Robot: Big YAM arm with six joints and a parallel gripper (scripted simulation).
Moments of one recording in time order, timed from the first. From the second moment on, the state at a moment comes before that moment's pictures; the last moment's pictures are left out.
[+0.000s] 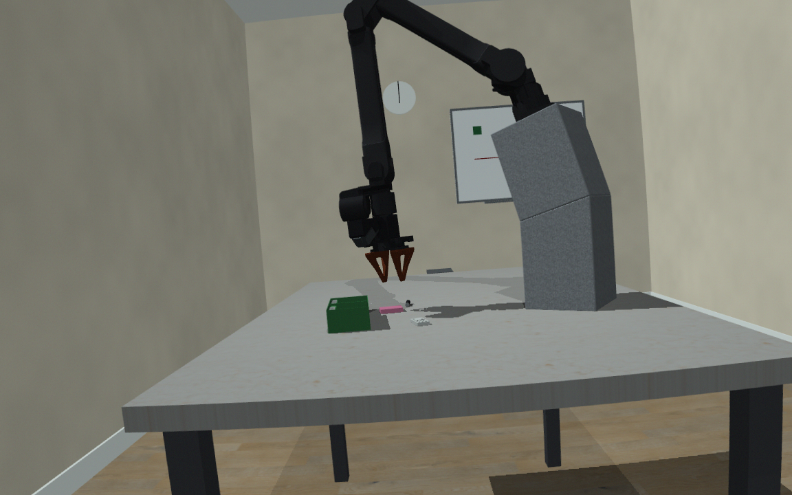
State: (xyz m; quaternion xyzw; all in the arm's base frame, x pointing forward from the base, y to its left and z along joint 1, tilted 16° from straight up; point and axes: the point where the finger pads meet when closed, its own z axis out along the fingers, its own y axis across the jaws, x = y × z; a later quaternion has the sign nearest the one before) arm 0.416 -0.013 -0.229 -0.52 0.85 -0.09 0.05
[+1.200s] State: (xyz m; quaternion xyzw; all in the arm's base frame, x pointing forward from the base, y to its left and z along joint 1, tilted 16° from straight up) arm 0.429 -0.016 -0.224 -0.18 0.97 -0.08 0.11
